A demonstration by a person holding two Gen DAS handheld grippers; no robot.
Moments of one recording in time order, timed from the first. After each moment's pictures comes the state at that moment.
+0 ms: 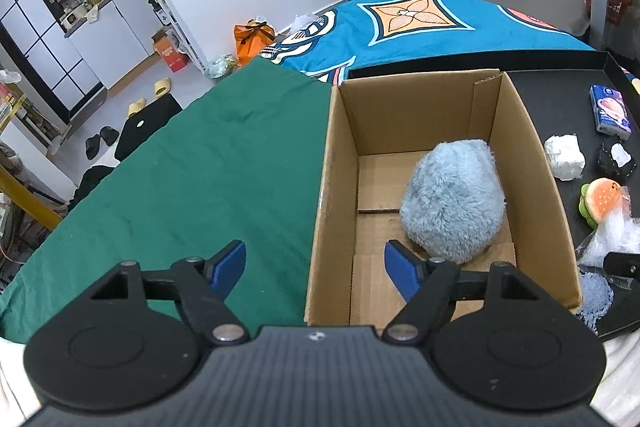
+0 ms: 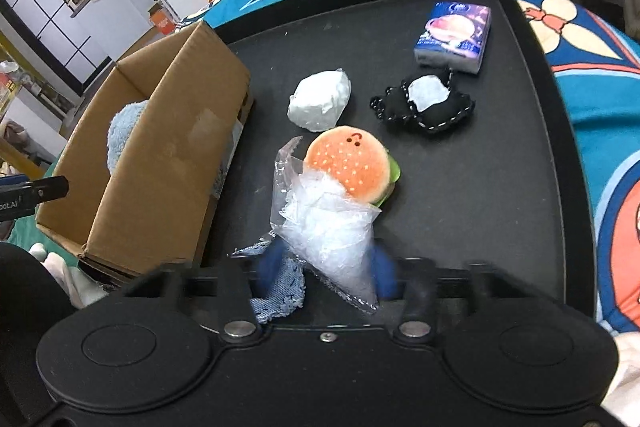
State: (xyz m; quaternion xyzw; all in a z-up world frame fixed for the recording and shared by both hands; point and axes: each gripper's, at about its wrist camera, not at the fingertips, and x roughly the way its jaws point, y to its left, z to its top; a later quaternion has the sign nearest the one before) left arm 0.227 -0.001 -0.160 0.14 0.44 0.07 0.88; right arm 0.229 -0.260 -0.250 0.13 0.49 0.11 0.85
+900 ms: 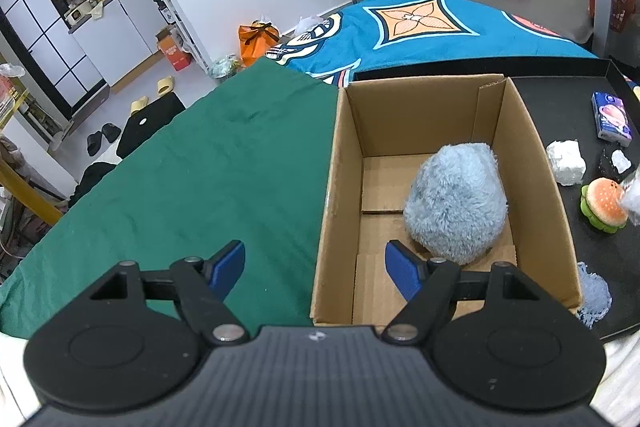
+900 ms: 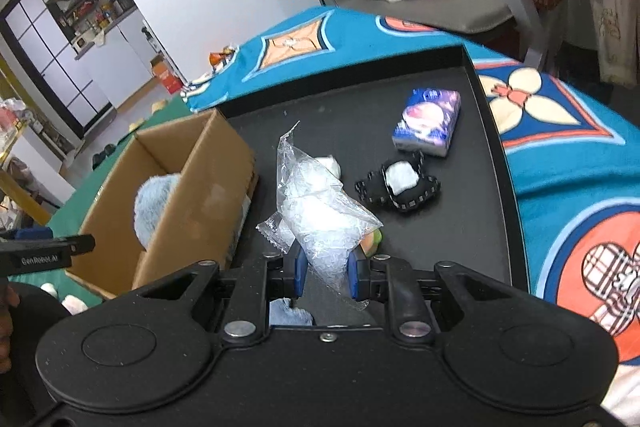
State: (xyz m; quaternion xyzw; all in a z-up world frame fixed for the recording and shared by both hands) left arm 0.222 0.004 -0.158 0.13 0.44 0.07 0.89; right arm 0.221 -0.277 -0.199 0.14 0.41 0.09 0.90
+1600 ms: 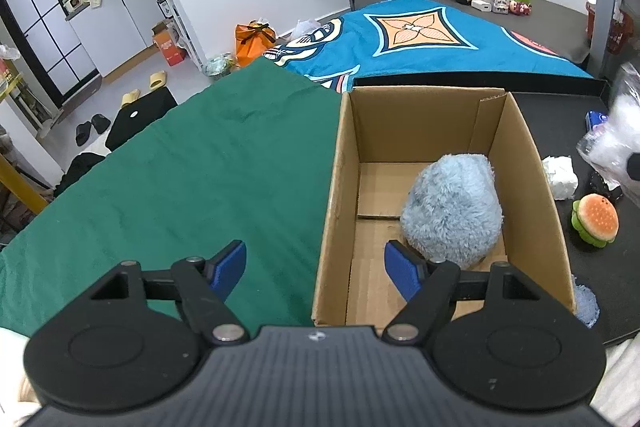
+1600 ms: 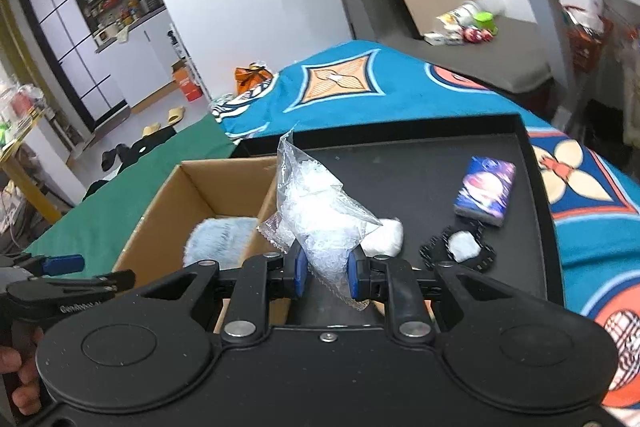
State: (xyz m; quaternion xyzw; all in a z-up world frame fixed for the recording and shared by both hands) left arm 0.220 0.019 -0.155 0.09 0.43 0.06 0.89; right arm 0.245 -0.220 -0.159 0.09 0.38 0.12 0.91
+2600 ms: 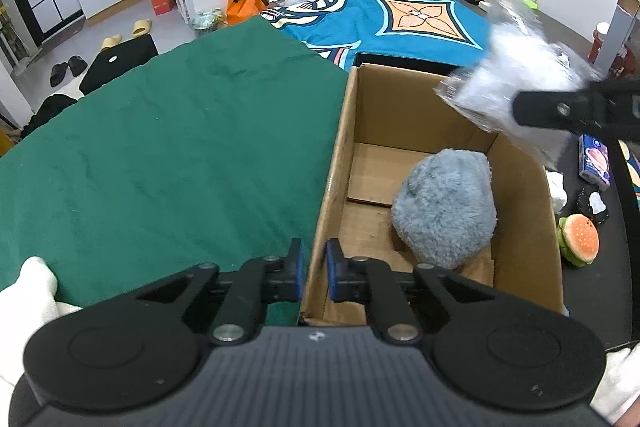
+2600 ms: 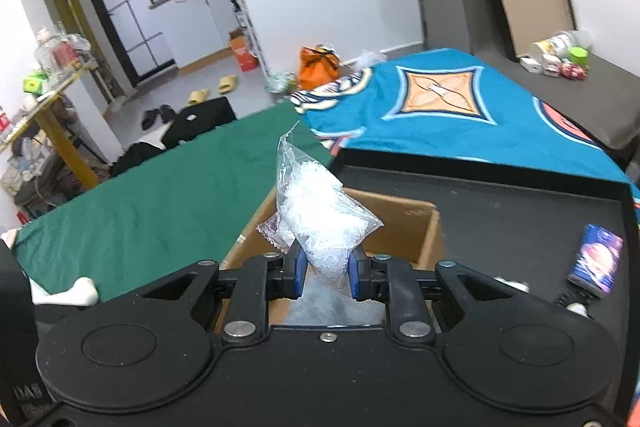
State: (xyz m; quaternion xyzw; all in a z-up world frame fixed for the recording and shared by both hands) left arm 0.230 0.049 -0.167 0.00 0.47 0.04 0.88; right arm 0.288 -0.112 -0.134 0.04 0.38 0.21 0.90
